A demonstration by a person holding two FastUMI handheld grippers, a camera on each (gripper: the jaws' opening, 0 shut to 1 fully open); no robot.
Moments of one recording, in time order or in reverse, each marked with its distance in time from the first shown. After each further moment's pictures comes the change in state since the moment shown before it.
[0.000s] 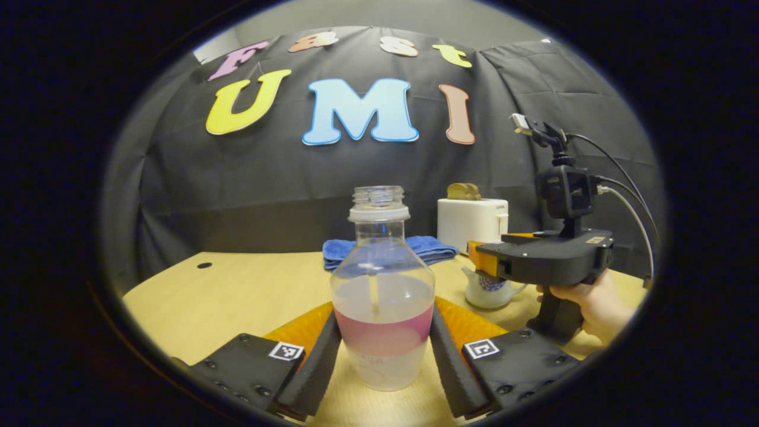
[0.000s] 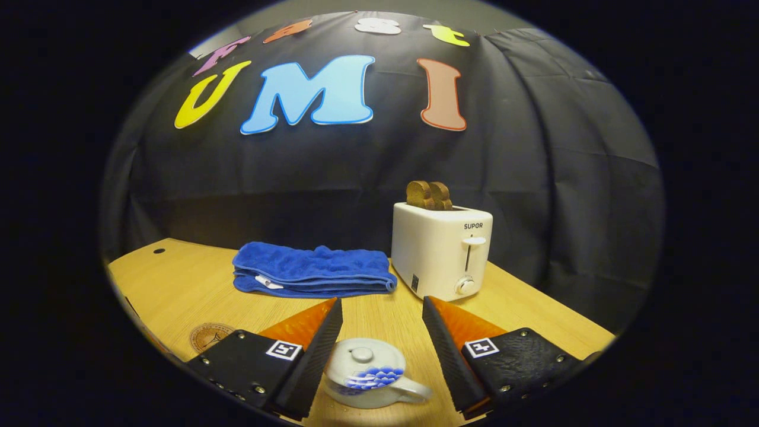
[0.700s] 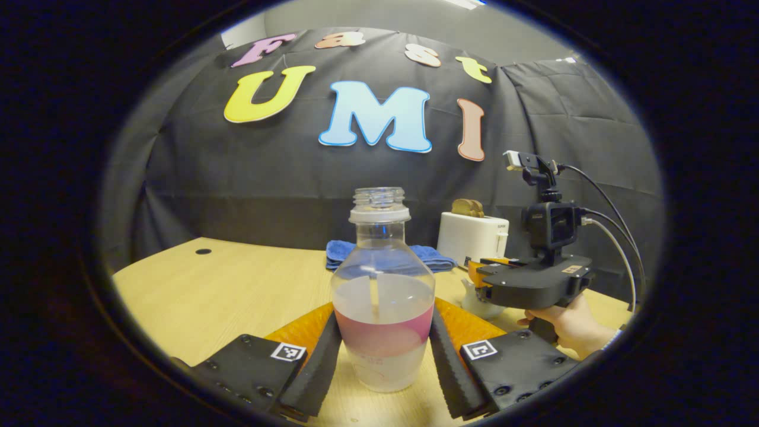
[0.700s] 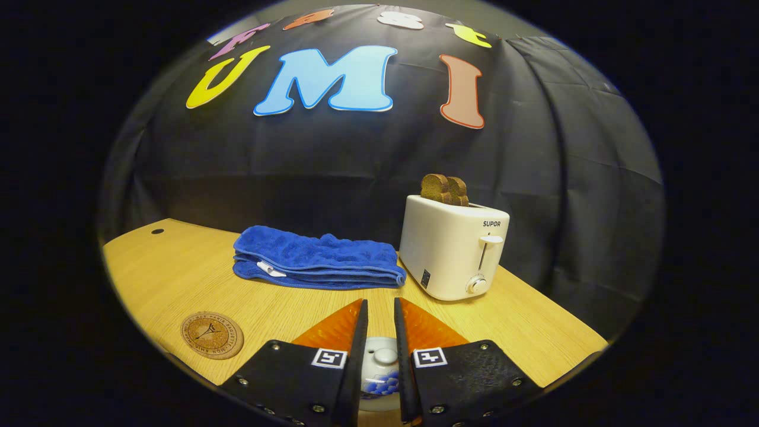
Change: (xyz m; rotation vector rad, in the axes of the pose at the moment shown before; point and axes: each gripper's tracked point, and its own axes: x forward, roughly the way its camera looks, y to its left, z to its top) left arm -0.016 0.014 0.010 -0.114 -0.035 -0.010; right arm 0.007 0.014 -0.004 -0.103 0.020 0.002
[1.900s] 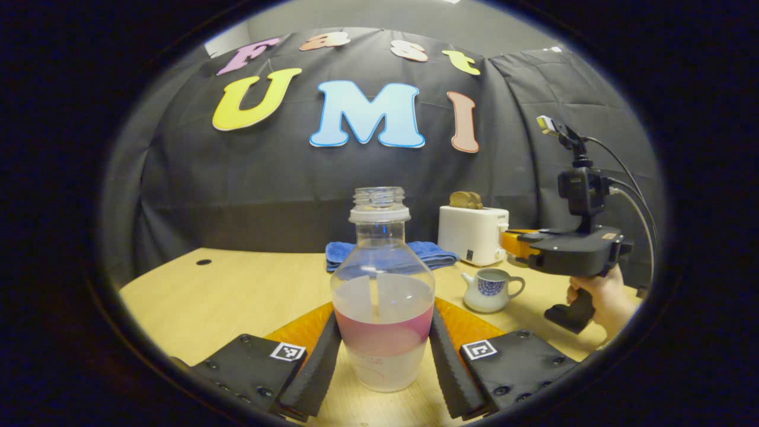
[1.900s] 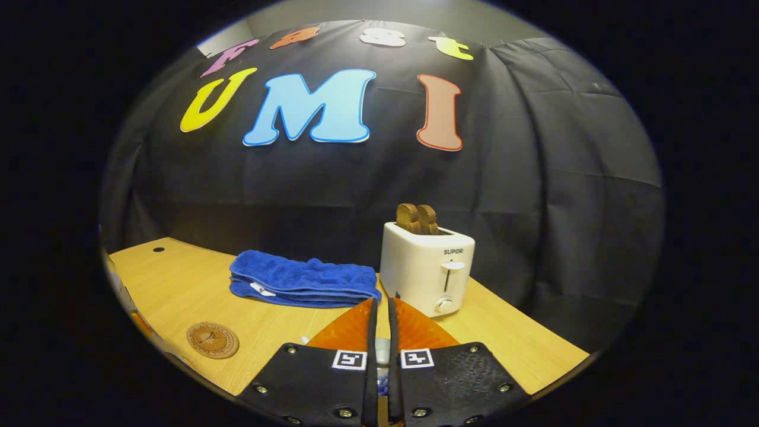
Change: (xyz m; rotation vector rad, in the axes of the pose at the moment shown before) left arm 0.014 0.002 0.002 0.126 0.016 0.005; right arm -0.036 -0.056 0.037 0.034 -0.089 -0.042
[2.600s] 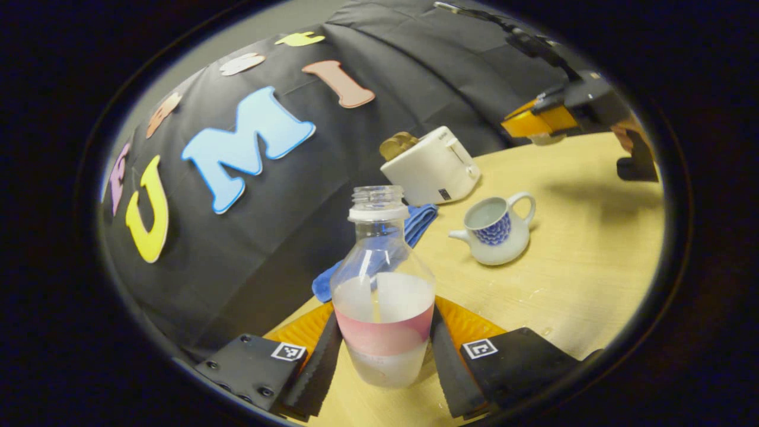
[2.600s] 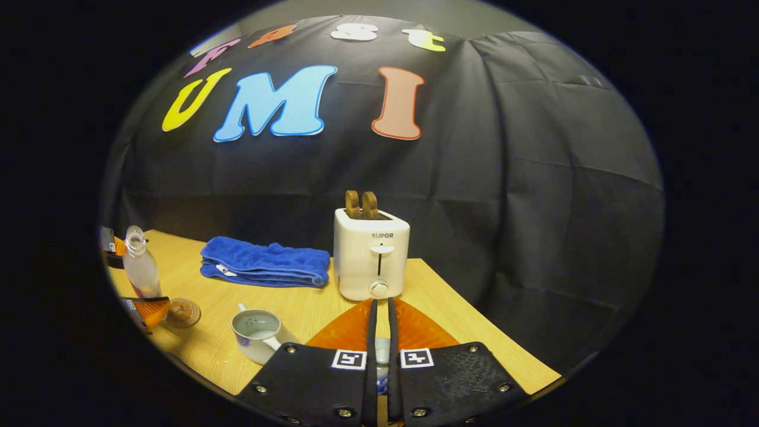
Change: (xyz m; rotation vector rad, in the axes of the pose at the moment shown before) left arm 0.085 -0.051 -0.008 0.762 0.145 -0.125; right arm -0.028 -0.091 -0.016 0.036 0.055 -0.077
